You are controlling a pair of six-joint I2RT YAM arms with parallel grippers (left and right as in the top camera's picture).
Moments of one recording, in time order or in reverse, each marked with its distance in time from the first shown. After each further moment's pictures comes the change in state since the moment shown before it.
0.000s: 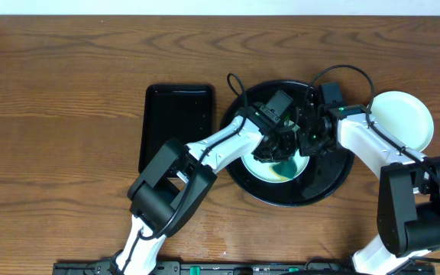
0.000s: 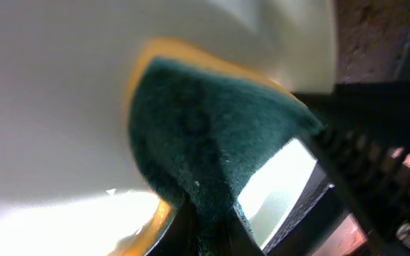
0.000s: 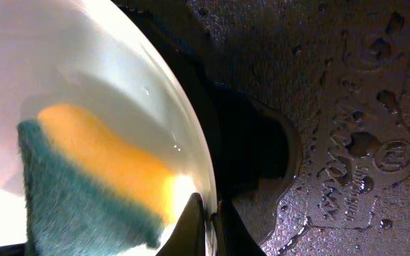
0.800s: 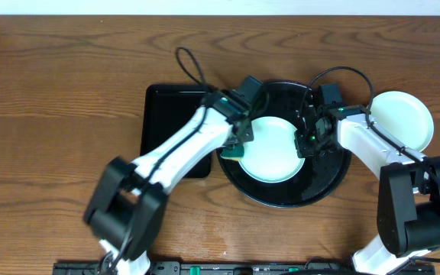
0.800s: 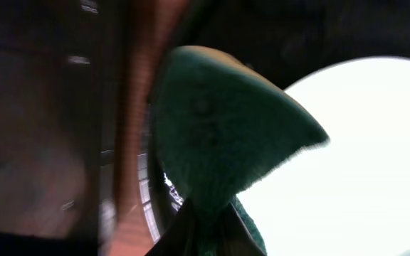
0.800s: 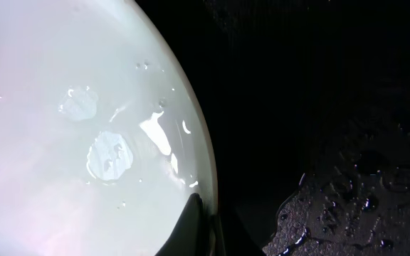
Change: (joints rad) left arm 0.128 -0.273 -0.038 -0.322 -0.523 -0.003; right arm 0.001 0.000 -0.004 -0.005 -0.053 0.000
